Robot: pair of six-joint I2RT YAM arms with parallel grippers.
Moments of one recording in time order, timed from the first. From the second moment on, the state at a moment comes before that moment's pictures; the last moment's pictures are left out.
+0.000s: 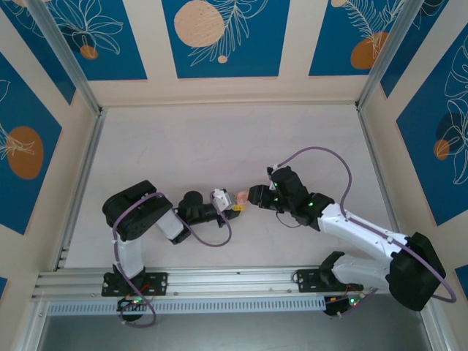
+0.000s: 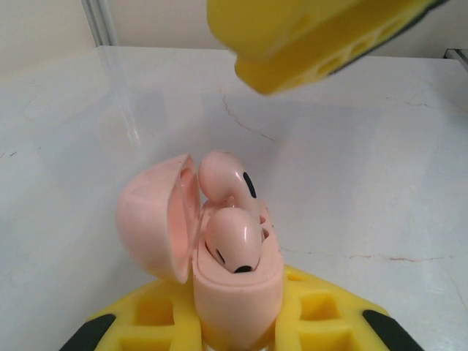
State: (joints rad) left arm -0.78 1.89 0.42 1.28 0.41 0.14; right arm 0.69 1.10 0.65 -0.26 -0.11 0.80
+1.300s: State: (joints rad) left arm -0.79 1.87 0.42 1.29 0.42 0.14; right arm 0.32 1.35 0.69 -0.25 -0.87 0.63
